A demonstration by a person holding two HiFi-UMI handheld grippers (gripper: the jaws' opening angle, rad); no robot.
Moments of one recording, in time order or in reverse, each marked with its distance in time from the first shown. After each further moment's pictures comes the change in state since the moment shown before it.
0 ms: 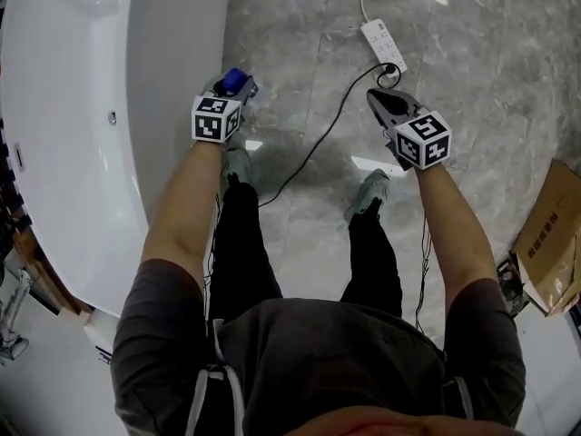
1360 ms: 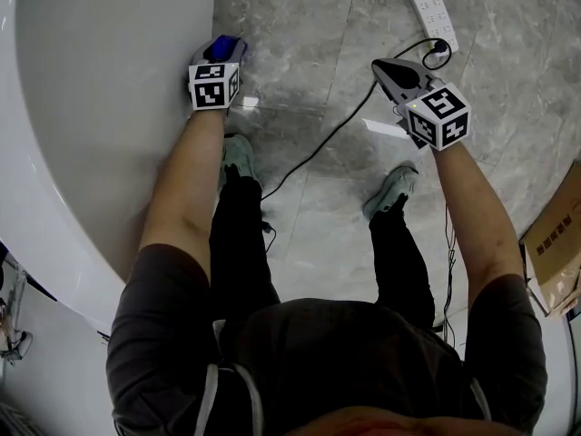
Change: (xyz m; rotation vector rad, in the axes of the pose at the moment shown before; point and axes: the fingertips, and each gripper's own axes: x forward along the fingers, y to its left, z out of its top) left arm 0.139 0.122 -0.163 -0.077 0.067 0.167; right arm 0.172 -0.022 -0.103 -0.033 0.127 0.084
